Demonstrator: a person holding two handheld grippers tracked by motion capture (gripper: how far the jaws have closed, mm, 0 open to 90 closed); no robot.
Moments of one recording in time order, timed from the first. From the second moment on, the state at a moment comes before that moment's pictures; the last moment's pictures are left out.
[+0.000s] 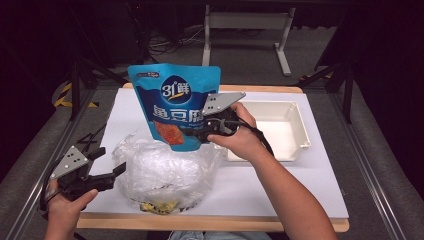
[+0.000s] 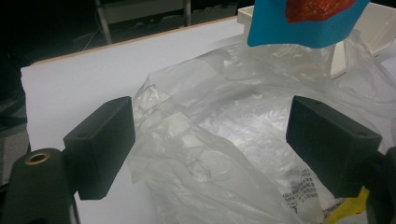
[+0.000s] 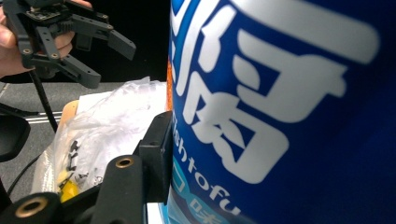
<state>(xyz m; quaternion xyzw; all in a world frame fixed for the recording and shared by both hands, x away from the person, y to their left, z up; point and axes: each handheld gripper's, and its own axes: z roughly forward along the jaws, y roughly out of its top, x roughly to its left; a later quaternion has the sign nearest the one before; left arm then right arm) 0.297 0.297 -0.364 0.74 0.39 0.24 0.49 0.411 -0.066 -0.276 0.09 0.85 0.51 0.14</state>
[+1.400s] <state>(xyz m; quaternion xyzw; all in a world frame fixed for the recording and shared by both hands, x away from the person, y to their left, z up) 0.296 0.297 -0.362 0.74 0.39 0.24 0.49 0.473 -0.182 -0.263 0.20 0.83 0.47 0.20</state>
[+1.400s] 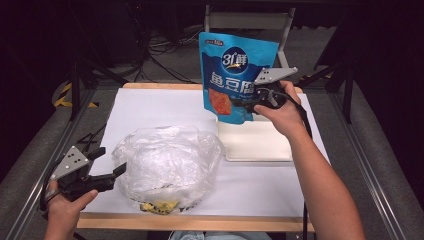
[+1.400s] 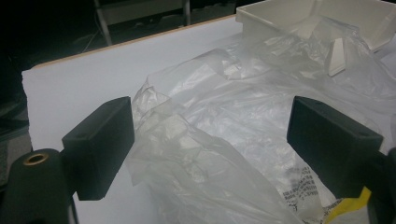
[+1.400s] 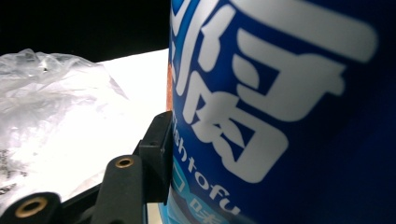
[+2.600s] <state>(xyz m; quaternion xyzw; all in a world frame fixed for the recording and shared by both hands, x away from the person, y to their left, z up) 0.298 0.295 -0.363 0.75 0.39 0.24 0.48 0.507 -0.230 -0.309 0.25 0.83 0.45 0.21</state>
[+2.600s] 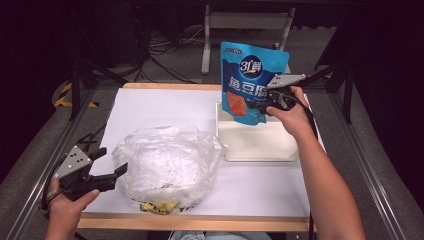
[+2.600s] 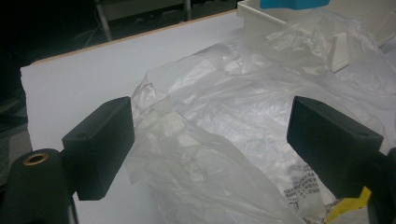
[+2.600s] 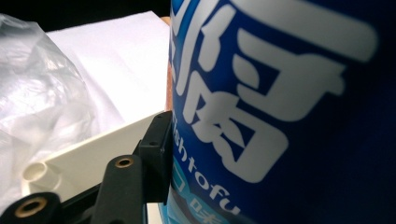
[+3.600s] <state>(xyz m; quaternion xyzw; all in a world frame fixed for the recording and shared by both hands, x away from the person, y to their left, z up) 0.299 0.294 -0.366 0.75 0.40 0.24 0.48 0.512 -0.240 -0.359 0.27 0.83 0.44 0.19</state>
